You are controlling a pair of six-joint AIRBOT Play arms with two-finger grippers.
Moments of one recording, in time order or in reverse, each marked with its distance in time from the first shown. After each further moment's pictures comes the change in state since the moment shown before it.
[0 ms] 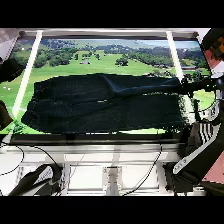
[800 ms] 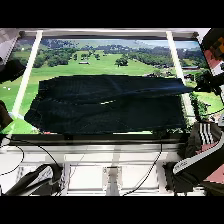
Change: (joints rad) left arm 0.000 -0.077 0.000 0.016 0.061 0.035; right arm -0.072 0.206 0.135 -0.217 0.332 0.199
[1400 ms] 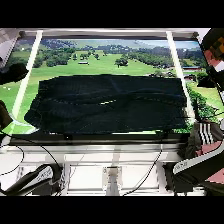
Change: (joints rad) left arm 0.009 -0.042 -0.008 0.002 -0.037 0.106; right arm 0.020 0.130 -0.035 0.035 0.001 -0.076
